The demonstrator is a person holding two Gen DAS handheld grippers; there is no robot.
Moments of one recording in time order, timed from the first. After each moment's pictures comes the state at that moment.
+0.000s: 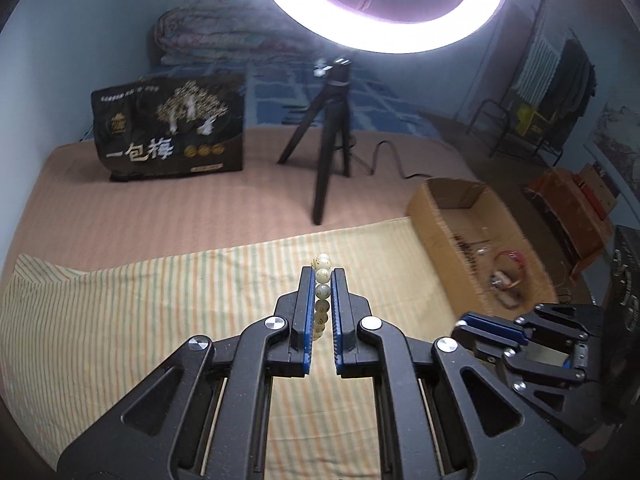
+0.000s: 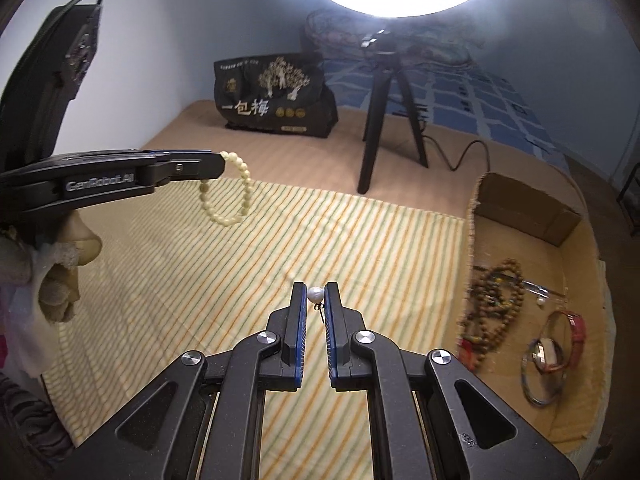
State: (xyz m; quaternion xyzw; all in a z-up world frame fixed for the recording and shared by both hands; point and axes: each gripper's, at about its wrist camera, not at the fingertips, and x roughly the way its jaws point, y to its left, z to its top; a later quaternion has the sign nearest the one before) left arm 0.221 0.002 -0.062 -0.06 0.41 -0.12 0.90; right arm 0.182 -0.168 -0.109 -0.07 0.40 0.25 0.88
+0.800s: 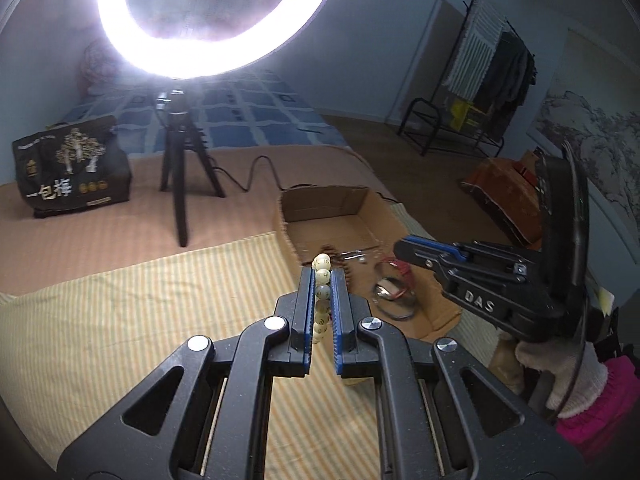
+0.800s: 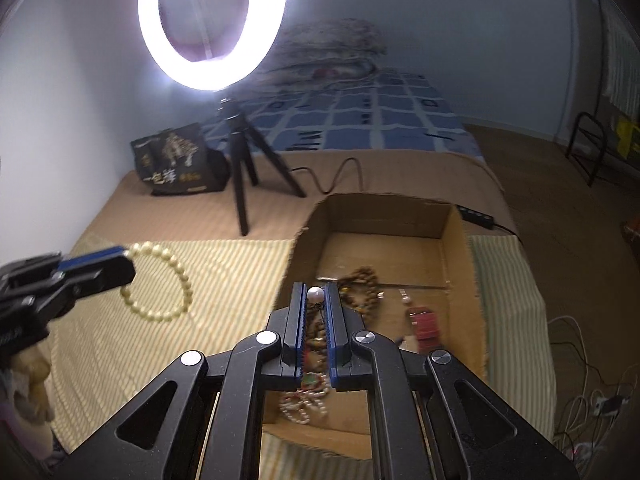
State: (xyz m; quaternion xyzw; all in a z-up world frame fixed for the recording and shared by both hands) left arm 0.197 -0.121 -0.031 -0.06 0.38 -0.23 0.89; right arm 0.205 -0.297 -0.070 0.02 0.37 0.15 0.91
